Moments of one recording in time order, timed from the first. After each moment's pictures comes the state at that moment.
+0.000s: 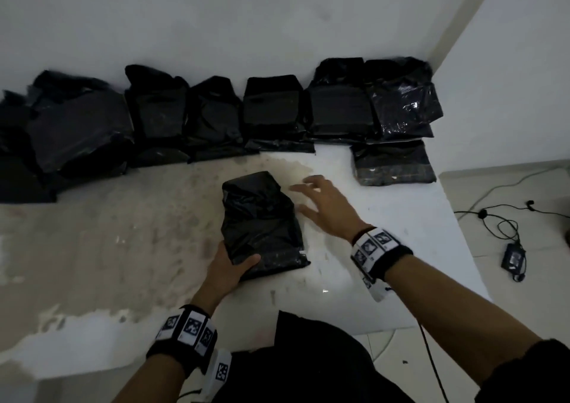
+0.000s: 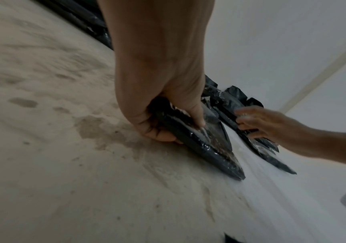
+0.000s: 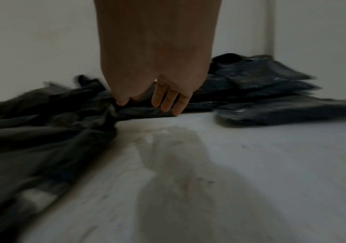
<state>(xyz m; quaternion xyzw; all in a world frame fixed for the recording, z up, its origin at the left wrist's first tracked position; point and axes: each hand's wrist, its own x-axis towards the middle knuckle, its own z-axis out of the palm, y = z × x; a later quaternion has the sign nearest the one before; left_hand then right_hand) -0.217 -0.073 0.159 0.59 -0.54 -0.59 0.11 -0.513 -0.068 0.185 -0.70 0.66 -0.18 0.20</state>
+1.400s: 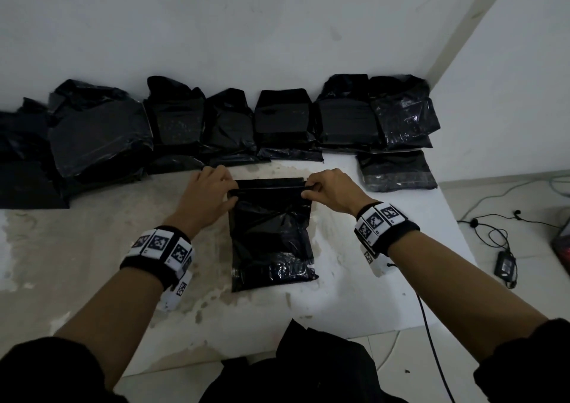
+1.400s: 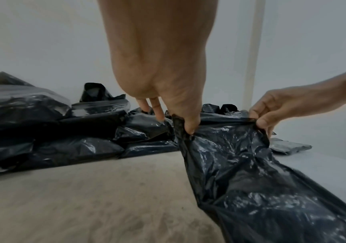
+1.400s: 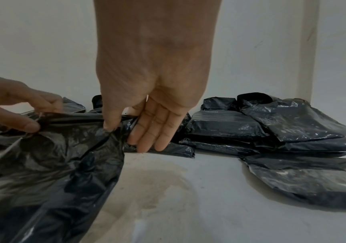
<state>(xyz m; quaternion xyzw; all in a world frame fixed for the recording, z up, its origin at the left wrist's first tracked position) -0.202 -0.218 0.235 0.36 -0.93 -0.05 0.08 -0.502 -0.115 0.239 -0.67 0.69 -0.13 0.23</state>
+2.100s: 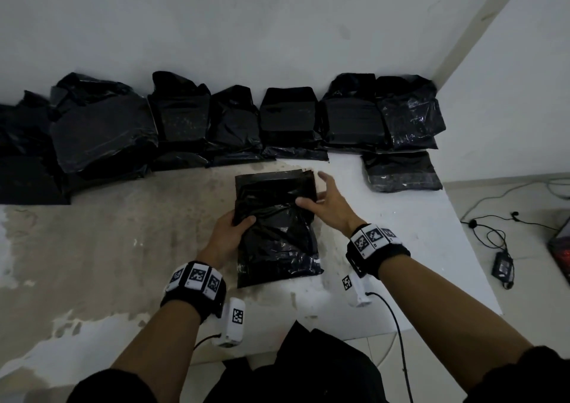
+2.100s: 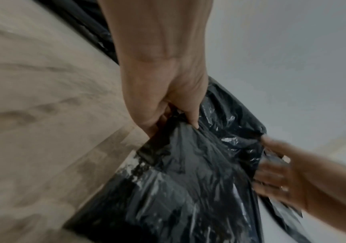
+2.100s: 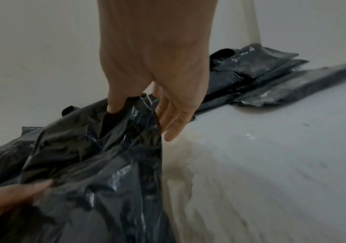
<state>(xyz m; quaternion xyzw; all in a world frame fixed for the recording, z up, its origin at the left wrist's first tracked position) -0.210 -0.155 0.167 0.54 -0.46 -0.66 0.24 -0.465 -0.094 0.206 -0.40 0.71 -0.35 0.46</state>
